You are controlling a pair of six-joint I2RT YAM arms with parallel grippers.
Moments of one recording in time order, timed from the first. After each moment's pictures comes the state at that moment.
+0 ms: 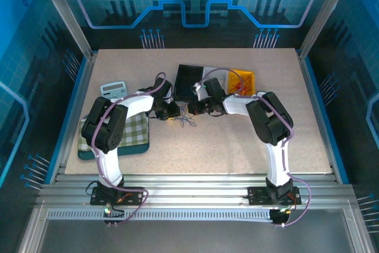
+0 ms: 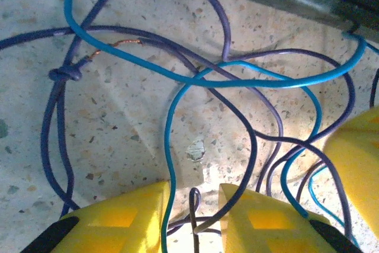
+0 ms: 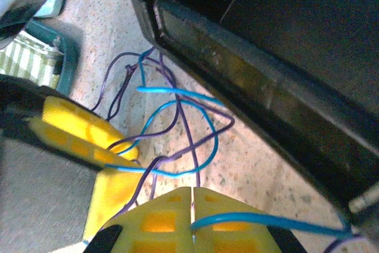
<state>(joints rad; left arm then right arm) -0.35 1.91 1.16 -0.45 0.29 -0.59 0.51 2.07 1.23 0.00 -0.55 0.34</state>
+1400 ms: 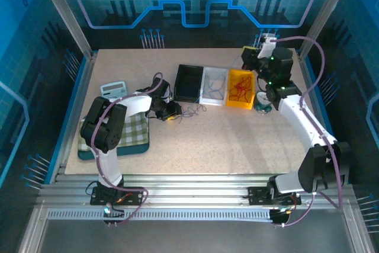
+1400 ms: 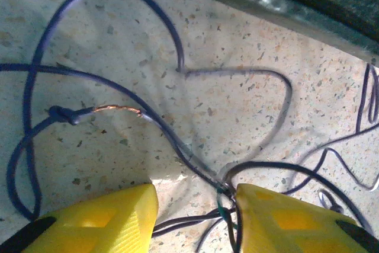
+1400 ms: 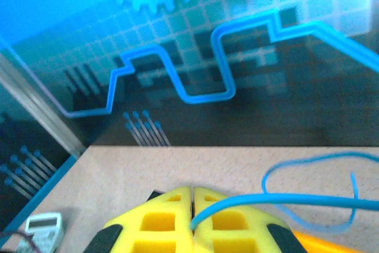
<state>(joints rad) -0.32 1.91 1.14 -0.40 0.36 -0.63 0.13 1.39 1.16 0.12 -0.25 0.35</state>
